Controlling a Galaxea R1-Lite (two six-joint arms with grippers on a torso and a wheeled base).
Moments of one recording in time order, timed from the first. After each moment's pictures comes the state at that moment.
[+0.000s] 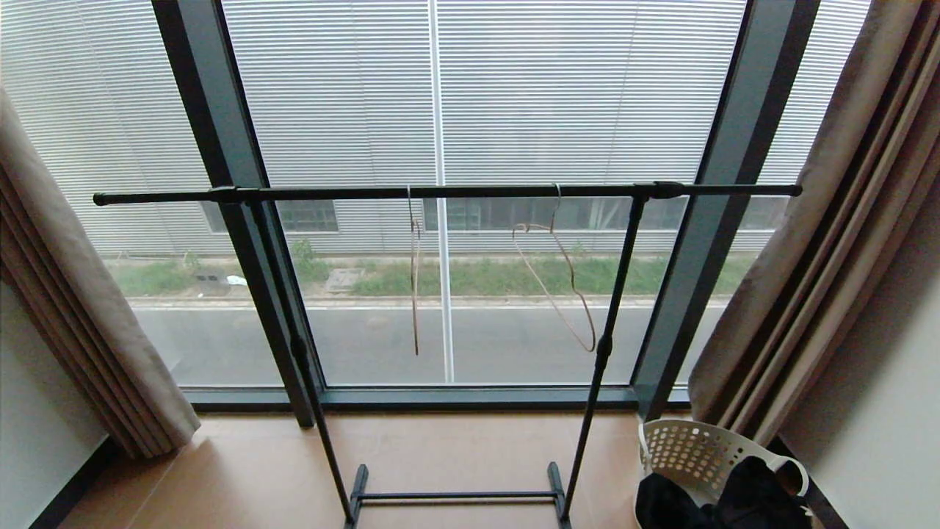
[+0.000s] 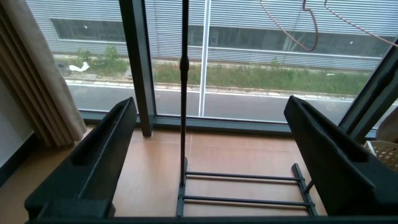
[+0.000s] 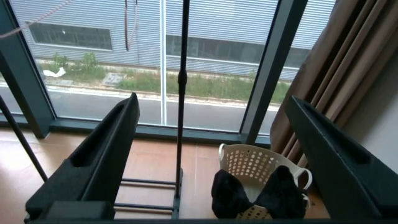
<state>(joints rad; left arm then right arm) 0.00 0.00 -0.02 0.06 0.07 -0.01 -0.01 0.00 0.00 0.01 0.02 -0.03</state>
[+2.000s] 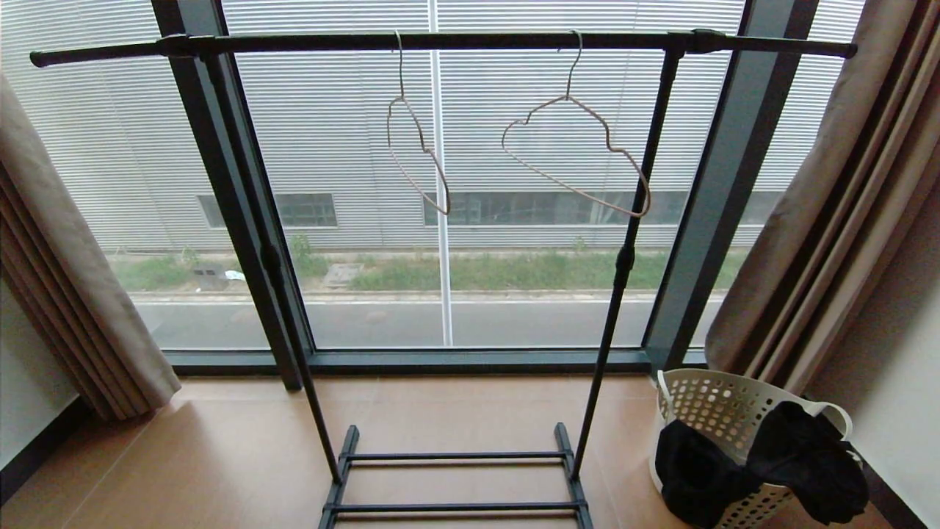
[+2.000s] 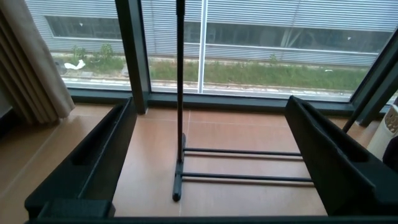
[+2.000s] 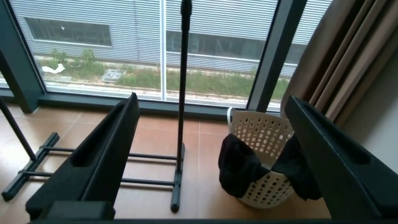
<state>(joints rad) 0.00 0.00 -0.02 0.06 0.05 -0.01 -0.01 0.00 0.00 0.01 0.02 -0.03</state>
